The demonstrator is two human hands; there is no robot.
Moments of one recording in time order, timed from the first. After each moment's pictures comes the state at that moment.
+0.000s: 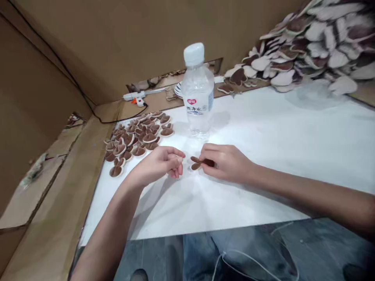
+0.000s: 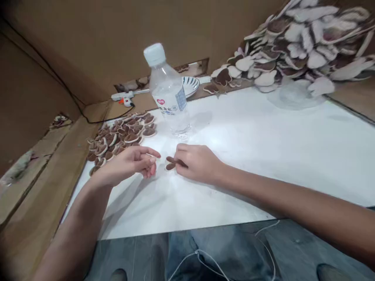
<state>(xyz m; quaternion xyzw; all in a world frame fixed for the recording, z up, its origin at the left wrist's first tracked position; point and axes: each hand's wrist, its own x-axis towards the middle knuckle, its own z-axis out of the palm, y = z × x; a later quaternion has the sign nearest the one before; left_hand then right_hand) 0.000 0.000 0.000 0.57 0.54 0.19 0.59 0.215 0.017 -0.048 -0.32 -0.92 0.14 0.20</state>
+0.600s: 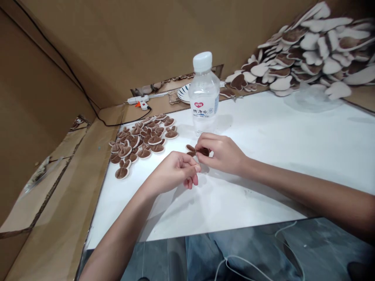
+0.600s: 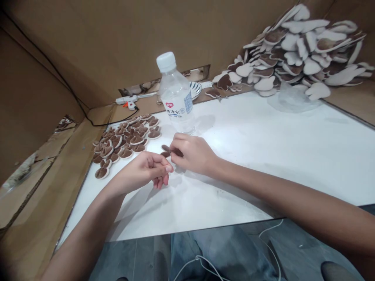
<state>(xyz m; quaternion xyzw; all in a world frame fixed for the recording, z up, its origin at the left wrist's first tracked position) 0.016 -0.013 -0.002 0.59 0.48 0.20 0.61 0.194 0.031 -0.032 -0.35 -0.87 0.16 0.31</state>
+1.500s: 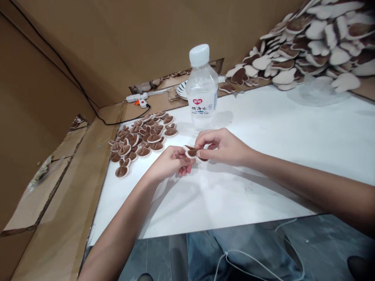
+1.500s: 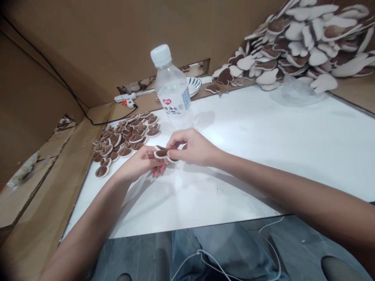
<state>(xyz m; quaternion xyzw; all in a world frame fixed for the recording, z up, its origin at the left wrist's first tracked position) 0.009 0.007 -0.021 0.60 0.49 0.23 0.59 0.200 0.035 -0.022 -0.32 -0.75 0.48 0.32</state>
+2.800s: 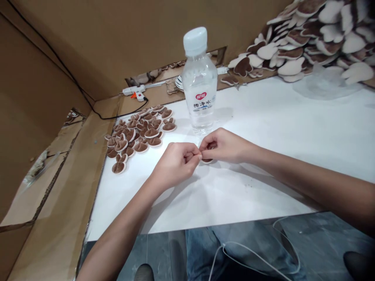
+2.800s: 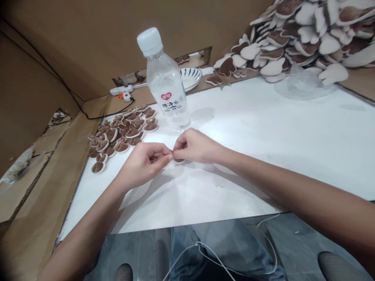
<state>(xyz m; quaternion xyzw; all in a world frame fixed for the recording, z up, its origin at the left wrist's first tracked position) 0.030 -0.012 -0.009 0.75 0.52 0.22 0.35 0.204 0.040 -0.033 -0.42 -0.75 0.48 0.18</state>
